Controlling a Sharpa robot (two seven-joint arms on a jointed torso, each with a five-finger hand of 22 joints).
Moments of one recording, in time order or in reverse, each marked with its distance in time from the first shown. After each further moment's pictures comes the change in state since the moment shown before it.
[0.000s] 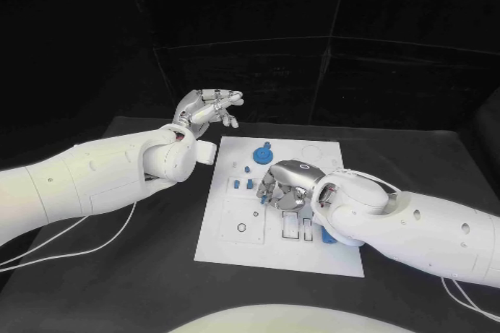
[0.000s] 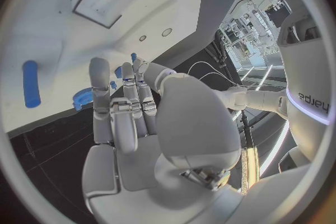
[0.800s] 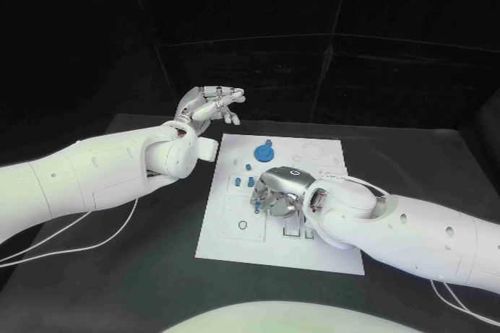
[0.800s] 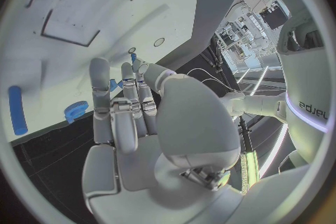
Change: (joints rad) left arm 0.000 0.004 0.000 -0.009 0.000 0.001 -0.005; left_hand 0.000 0.000 -0.003 -0.003 0.000 -0.004 0.004 0.000 0.000 -0.004 -0.004 0.000 0.000 0.000 0.000 0.000 -0.001 0.000 0.000 0.000 0.000 -0.003; right arm -0.028 0.049 -0.001 -0.029 -0.022 0.037 0.013; right_hand -0.016 0.016 -0.006 -0.025 0.009 0.001 0.001 -0.009 0.001 -0.008 0.007 0.008 -0.001 0.000 0.000 0.000 0.000 0.000 -0.007 0.001 0.008 0.000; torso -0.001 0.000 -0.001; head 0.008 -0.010
